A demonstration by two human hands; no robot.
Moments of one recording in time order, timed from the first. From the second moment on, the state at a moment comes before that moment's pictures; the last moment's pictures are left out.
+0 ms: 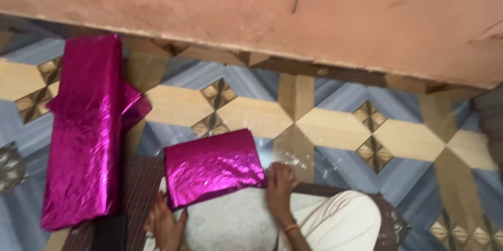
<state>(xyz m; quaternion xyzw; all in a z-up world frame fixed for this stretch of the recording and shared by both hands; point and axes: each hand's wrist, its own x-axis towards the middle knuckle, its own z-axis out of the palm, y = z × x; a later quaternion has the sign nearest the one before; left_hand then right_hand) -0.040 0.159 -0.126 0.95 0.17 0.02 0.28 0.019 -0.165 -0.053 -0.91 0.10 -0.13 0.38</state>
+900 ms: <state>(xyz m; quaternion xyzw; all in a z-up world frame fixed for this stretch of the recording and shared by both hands) -0.029 0.150 0.033 0.75 0.17 0.30 0.57 -0.012 -0.151 0.043 -0.76 -0.04 -0.36 0.54</state>
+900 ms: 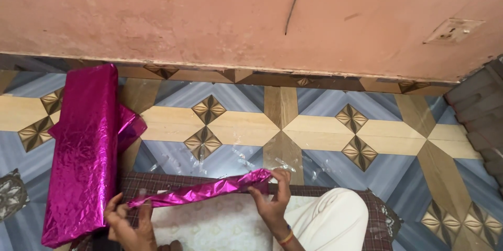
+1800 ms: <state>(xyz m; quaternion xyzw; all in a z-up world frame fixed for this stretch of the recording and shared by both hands) -0.014 0.078 0.033 0.86 -0.46 0.11 0.20 -0.066 -0.127 -0.040 -0.65 -0.19 0.04 0.74</state>
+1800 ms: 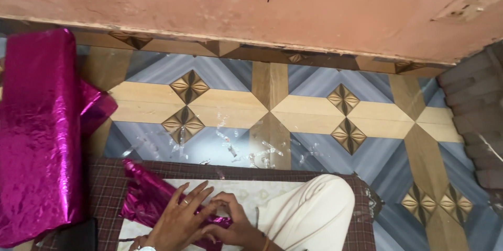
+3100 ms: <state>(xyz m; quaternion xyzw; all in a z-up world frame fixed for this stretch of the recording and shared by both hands) -0.035 0.069 0.040 0.86 -0.41 0.23 0.20 -0.013 -0.143 -0.069 -0.82 -0.22 -0.06 0.52</state>
